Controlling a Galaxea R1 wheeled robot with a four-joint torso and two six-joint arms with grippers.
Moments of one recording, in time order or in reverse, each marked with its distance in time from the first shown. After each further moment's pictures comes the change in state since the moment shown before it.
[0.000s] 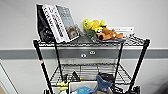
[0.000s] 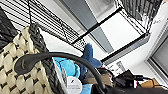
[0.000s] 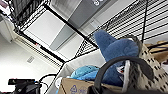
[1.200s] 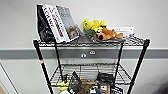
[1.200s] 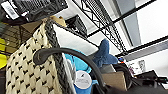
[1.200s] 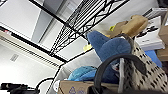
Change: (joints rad) left arm 0.248 0.154 -0.259 -0.013 -0.025 0.039; right arm -0.207 0.138 -0.218 -0.032 0.027 -0.038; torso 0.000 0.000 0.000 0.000
